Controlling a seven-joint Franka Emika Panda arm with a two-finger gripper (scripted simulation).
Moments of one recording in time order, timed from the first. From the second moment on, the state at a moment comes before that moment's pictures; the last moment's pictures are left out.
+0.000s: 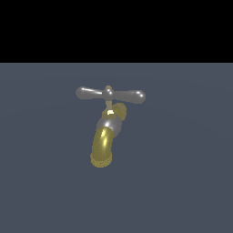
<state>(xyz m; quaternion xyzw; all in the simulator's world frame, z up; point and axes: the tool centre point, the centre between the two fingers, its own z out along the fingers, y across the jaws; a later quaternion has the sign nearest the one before) -0.235 -0.031 0.399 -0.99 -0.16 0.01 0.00</state>
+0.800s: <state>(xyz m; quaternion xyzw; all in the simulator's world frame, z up) -0.193 -0.054 0.313 -0.93 -0.36 0.01 0.00</state>
